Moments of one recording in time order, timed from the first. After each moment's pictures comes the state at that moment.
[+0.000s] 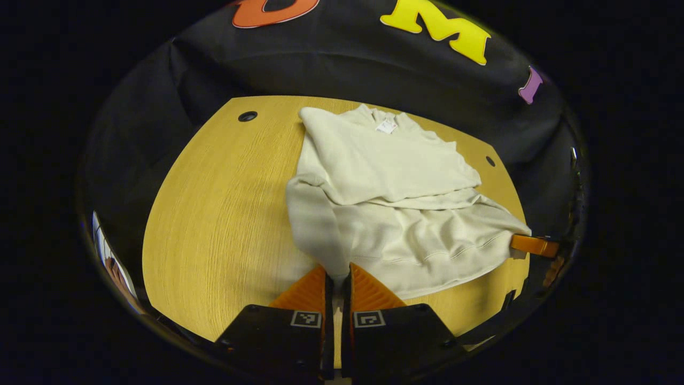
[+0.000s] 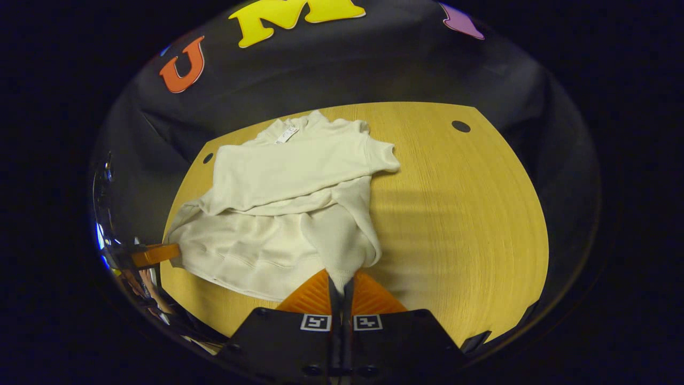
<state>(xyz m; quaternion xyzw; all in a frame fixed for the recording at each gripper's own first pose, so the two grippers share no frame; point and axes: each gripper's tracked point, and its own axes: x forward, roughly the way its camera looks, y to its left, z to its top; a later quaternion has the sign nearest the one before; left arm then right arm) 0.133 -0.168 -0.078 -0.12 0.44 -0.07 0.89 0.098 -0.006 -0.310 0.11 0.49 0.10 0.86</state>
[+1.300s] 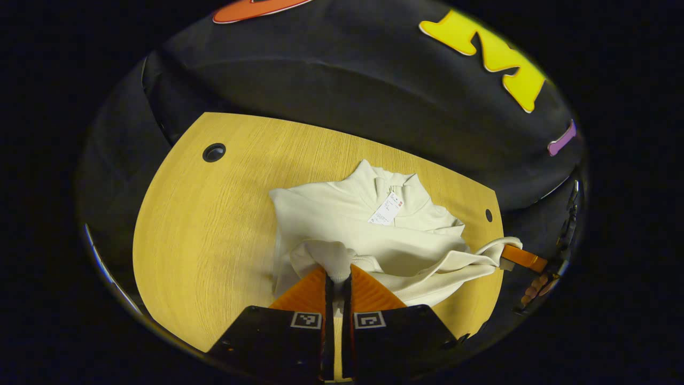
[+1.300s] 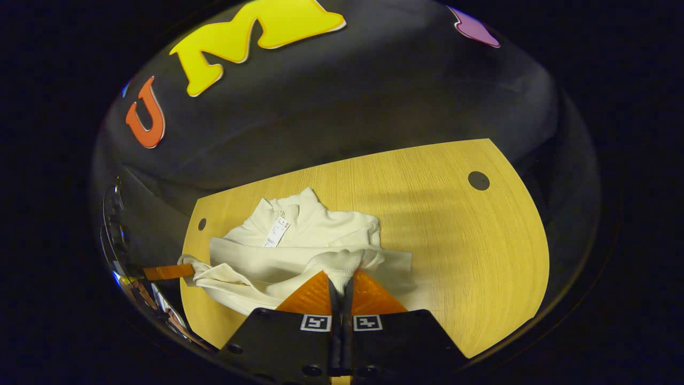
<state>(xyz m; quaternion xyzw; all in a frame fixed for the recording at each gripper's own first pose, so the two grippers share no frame) 0.342 -0.169 -0.045 -0.19 0.49 -0.07 0.85 0.363 -0.003 -0.301 0.19 0.47 0.07 0.86</state>
